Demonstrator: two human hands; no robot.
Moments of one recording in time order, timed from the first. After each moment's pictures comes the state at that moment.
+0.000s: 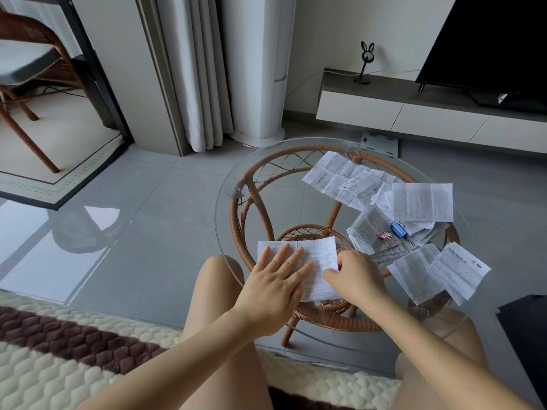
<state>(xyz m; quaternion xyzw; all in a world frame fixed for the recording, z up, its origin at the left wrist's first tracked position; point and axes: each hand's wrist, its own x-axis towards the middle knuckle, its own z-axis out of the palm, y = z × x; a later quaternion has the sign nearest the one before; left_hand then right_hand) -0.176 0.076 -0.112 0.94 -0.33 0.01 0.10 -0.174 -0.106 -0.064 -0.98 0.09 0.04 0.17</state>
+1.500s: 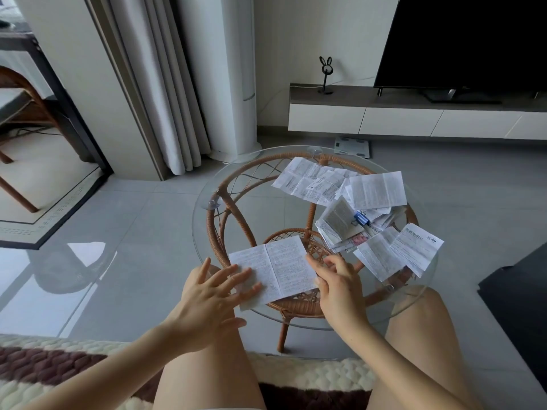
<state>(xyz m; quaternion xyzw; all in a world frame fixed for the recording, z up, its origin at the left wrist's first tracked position) -0.189 0.147 -0.105 0.91 -0.41 0.03 0.00 -0.231 -0.116 -0.114 -0.94 0.03 -0.21 0.27</state>
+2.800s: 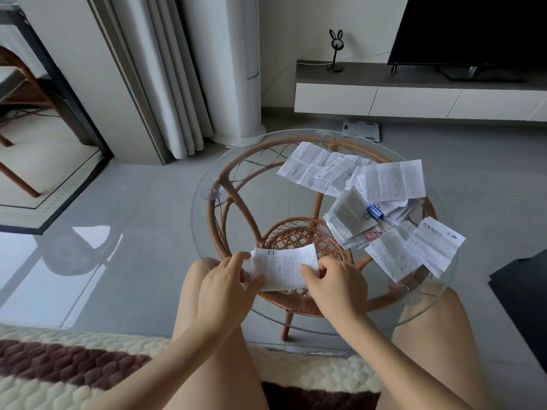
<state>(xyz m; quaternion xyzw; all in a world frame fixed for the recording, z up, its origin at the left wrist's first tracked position) -0.198 0.084 -0.066 0.97 -0.09 0.04 0.24 -0.217 -0.094 -0.079 -0.95 0.16 -0.09 0.25</state>
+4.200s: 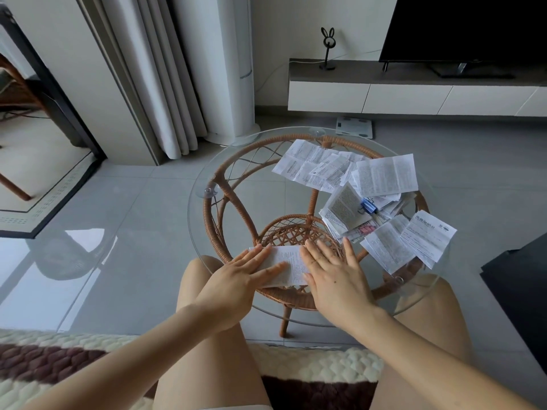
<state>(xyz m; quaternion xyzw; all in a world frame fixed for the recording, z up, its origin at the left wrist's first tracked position) -0.172 0.101 -0.102 0.91 -0.39 -0.01 0.13 -0.220 -0.116 -0.102 -0.99 -0.07 -0.09 -0.03</state>
